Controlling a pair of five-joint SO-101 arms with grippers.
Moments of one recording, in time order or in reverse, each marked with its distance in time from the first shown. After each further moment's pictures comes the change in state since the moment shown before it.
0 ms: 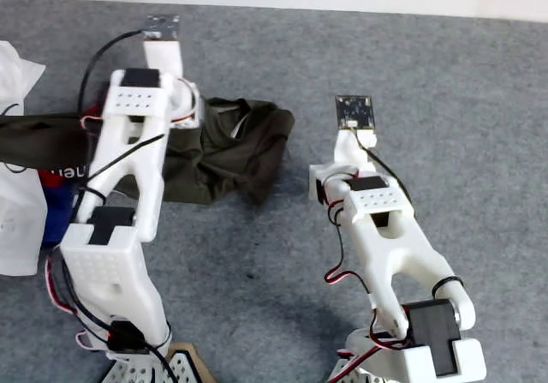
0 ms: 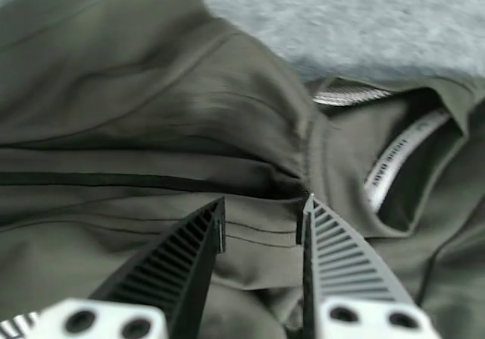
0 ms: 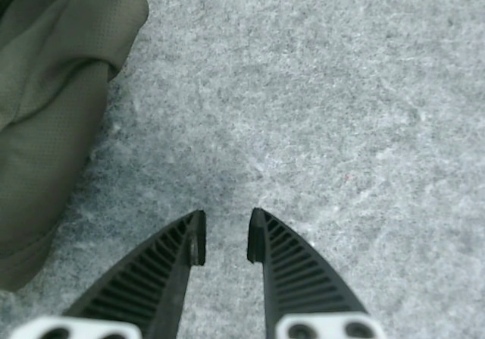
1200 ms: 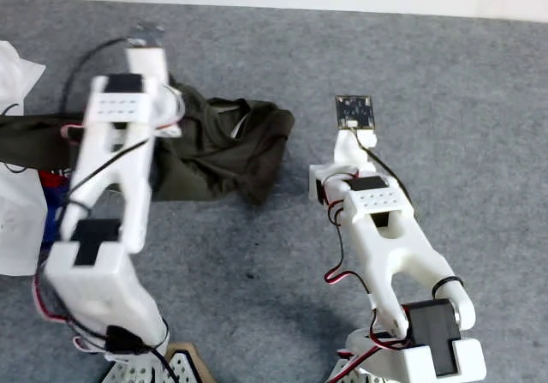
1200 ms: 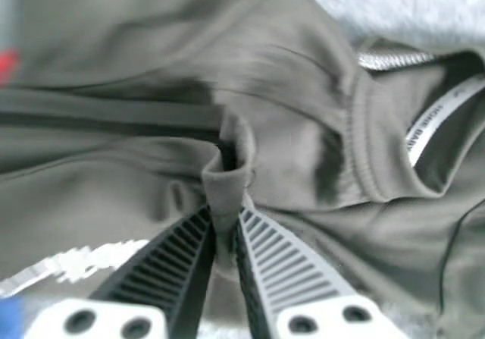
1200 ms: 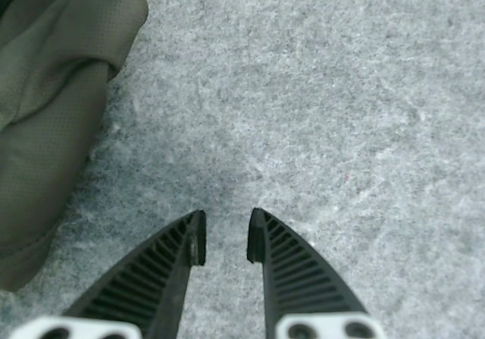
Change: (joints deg) left arm -4.3 -8.8 7.1 3.7 -0.2; right arm 0.0 0.0 0.0 0.0 0.0
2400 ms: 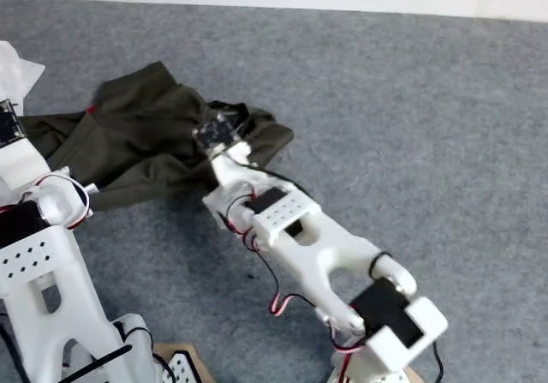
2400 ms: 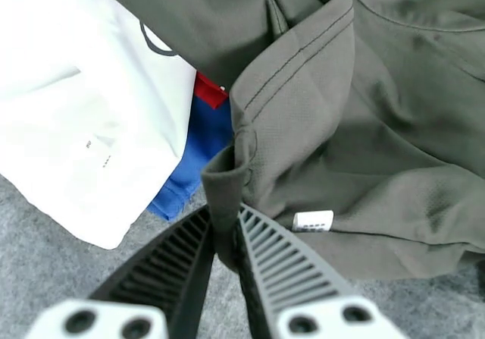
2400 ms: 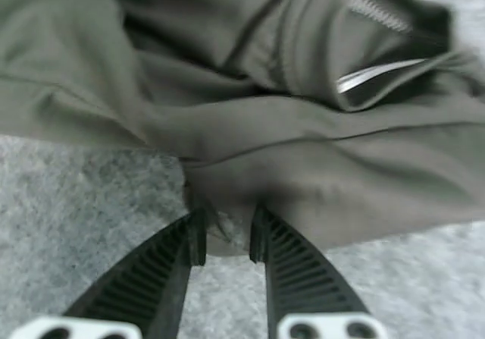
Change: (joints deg) left arm -26.4 -59.0 51.1 -5.7 -0.2; right arm -29.3 12.0 -10.9 -4.8 7.6
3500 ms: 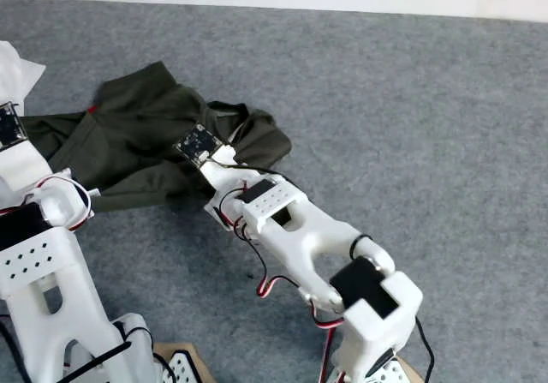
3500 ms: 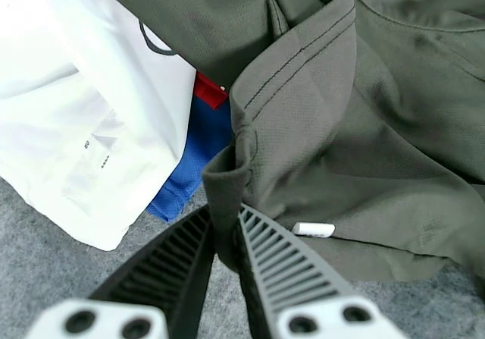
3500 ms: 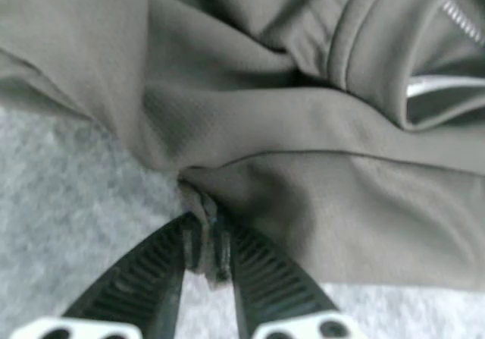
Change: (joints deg) left arm 0.0 -0.4 1.5 -1.3 0.0; right arm 1.0 9.3 -7.5 5.1 11.9
